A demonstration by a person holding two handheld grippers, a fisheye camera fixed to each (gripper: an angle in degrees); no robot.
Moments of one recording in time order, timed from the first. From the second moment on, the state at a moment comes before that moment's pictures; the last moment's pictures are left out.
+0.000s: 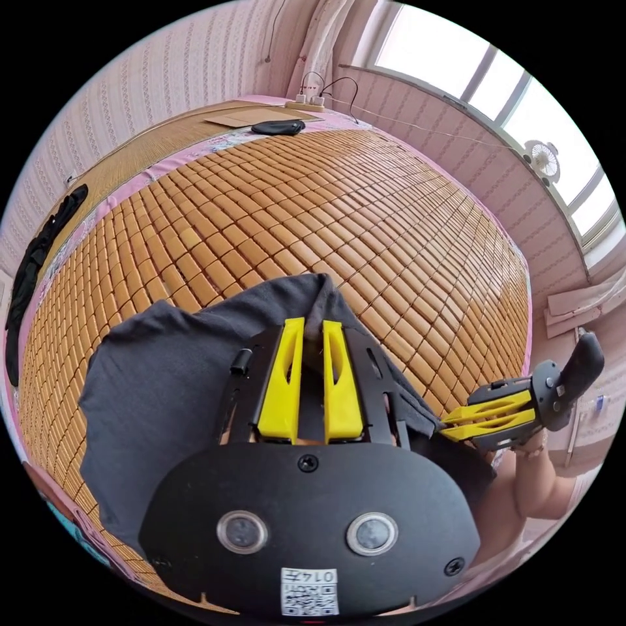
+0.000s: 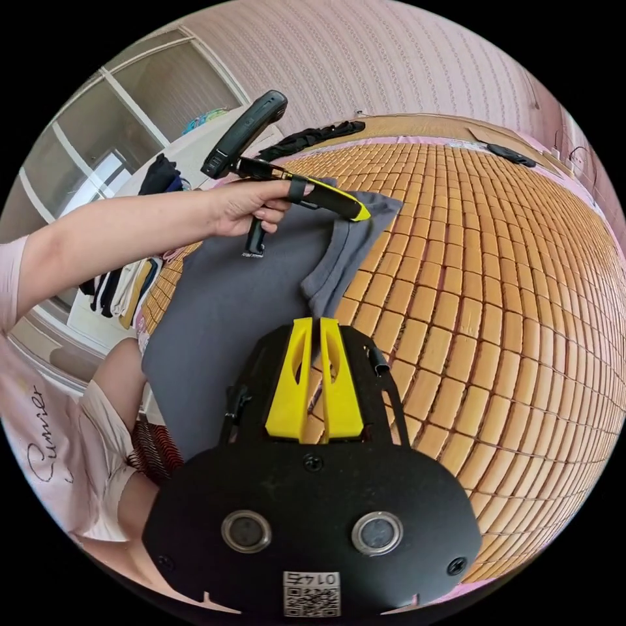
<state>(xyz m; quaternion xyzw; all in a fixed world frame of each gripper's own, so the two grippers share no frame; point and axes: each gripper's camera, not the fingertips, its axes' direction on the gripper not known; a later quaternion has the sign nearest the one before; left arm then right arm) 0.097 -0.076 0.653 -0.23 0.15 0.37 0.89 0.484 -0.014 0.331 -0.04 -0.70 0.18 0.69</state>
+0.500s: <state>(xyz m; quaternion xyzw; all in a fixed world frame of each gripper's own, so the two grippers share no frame) -0.038 -0.085 0.550 -0.17 0.27 0.26 0.91 0.431 -0.035 0.338 -0.02 -0.74 0.13 0.65</state>
